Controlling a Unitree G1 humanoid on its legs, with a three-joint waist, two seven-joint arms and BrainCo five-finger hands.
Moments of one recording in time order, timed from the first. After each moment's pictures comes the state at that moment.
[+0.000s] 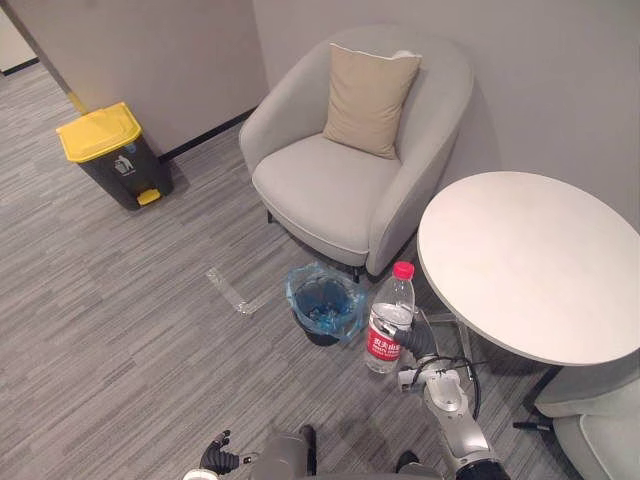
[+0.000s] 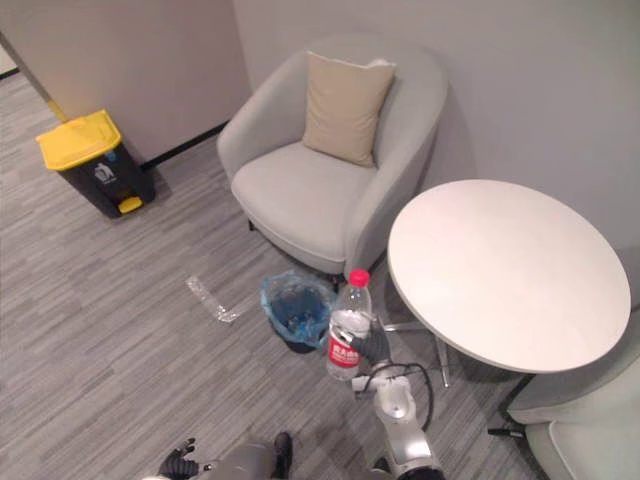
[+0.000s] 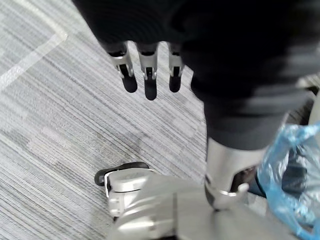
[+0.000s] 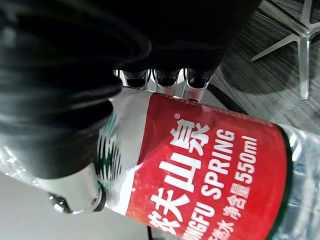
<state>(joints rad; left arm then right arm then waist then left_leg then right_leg) 0.11 0.22 -0.12 1.12 -0.01 -0.18 0.04 0.06 -0.10 0.15 0.31 -0.04 -0.21 -0.12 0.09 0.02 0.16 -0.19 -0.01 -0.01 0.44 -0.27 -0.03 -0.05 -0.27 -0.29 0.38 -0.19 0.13</state>
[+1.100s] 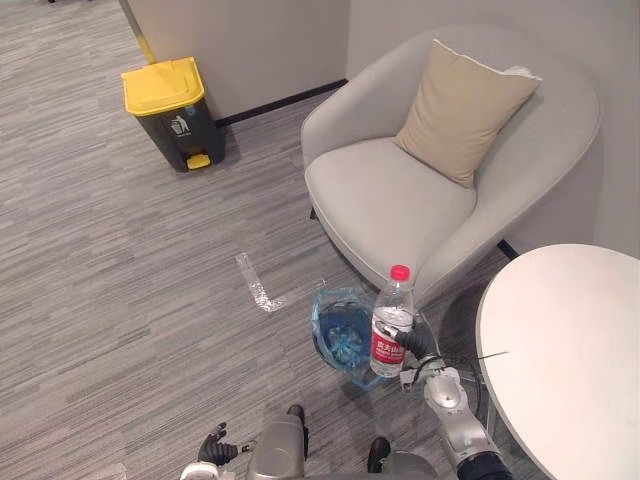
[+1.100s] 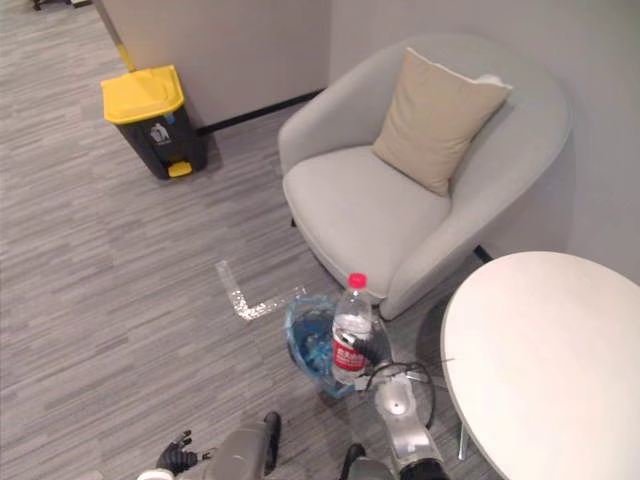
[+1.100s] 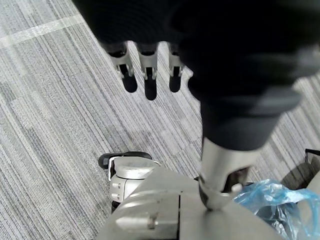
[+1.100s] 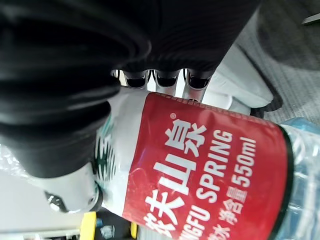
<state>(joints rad) 0.10 0.18 -0.02 1.09 -0.02 -0.17 0.04 -0.06 -0.13 0.20 0.47 -0.14 -0.19 -0.15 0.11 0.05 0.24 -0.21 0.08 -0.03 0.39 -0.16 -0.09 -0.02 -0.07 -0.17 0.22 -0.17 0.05</state>
